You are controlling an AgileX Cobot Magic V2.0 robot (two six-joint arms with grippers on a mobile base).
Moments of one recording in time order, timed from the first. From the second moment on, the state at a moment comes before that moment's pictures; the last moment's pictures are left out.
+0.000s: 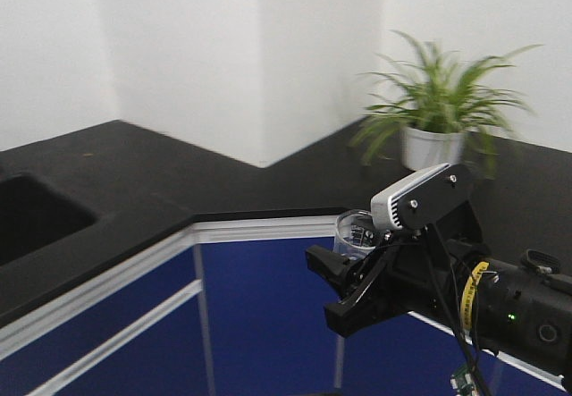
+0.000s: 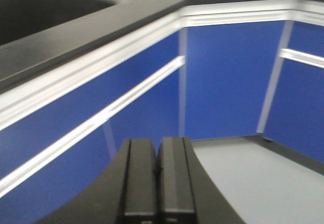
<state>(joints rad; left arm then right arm) 0.01 -0.02 0.03 -0.04 0.36 0.02 0.44 1.34 -0.94 -1.19 -0.23 1.08</state>
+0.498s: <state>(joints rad) 0.01 -0.02 0.03 -0.04 0.36 0.02 0.44 1.34 -0.94 -1.19 -0.23 1.08</state>
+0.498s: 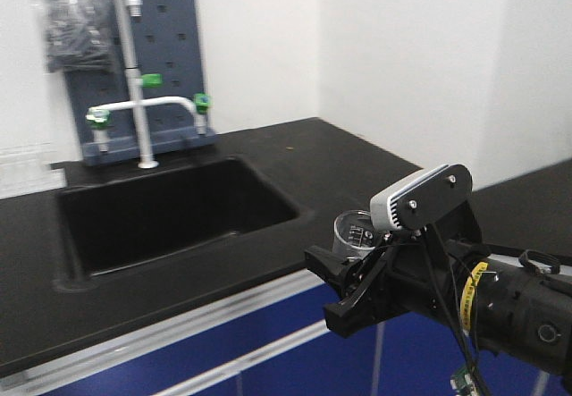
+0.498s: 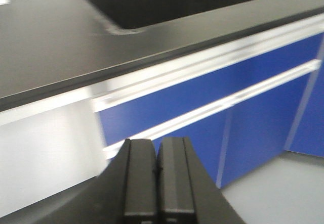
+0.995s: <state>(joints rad) 0.01 -0.02 0.03 -0.04 0.36 0.02 0.44 1.34 -0.94 -1.19 -0.23 1.08</state>
